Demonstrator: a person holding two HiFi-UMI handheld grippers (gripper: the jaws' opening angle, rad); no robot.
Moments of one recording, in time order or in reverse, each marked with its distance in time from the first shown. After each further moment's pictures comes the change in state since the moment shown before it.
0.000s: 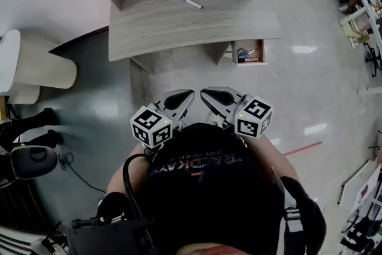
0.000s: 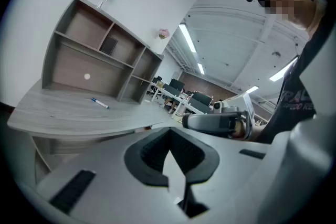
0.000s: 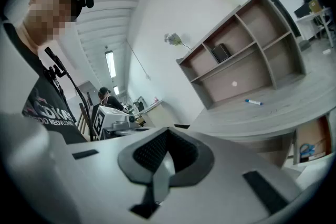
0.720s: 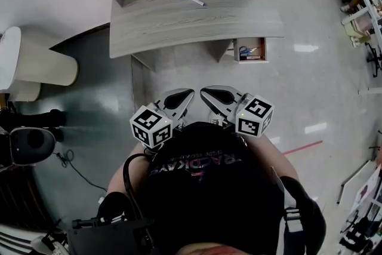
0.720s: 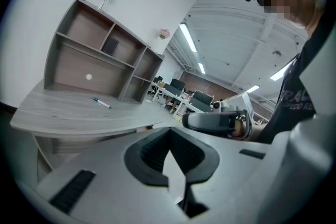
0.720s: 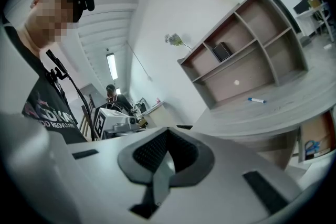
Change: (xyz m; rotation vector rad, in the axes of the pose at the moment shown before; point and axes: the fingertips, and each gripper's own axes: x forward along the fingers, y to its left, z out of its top) left arm -0.005 0.001 0.000 0.005 0.001 0.012; right arm 0.003 0.004 0.001 0.015 -0.017 0.027
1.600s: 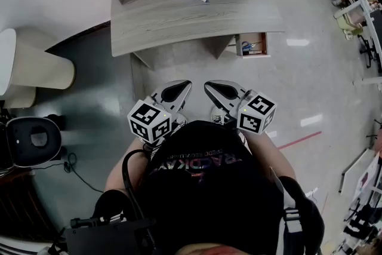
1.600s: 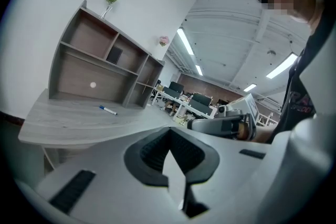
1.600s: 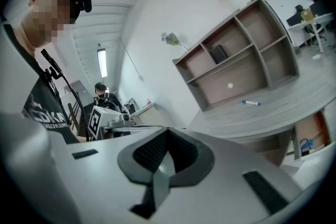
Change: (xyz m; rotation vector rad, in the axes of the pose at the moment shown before) left arm -0.043 0.034 0.017 0.049 -0.031 -0.014; right arm 0.034 0.013 -0.002 -0.010 -0.024 -0.136
